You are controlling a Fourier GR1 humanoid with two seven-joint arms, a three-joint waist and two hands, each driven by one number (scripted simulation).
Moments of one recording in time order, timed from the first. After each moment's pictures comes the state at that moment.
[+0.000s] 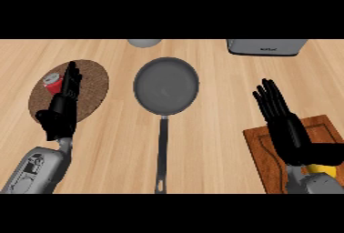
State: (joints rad) left arm -0.29 0.36 -0.19 -1.36 0.17 0.42 -0.12; right arm -0.12 -0.37 0.28 -1.59 -0.46 -0.17 -0.18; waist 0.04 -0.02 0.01
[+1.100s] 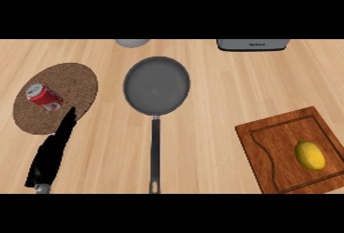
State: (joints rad) left arm 0.03 0.50 -0.29 -1.50 0.13 0.31 0.04; right arm 0.38 -0.91 -0.14 -1.52 -0.38 -0.40 0.26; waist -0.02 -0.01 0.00
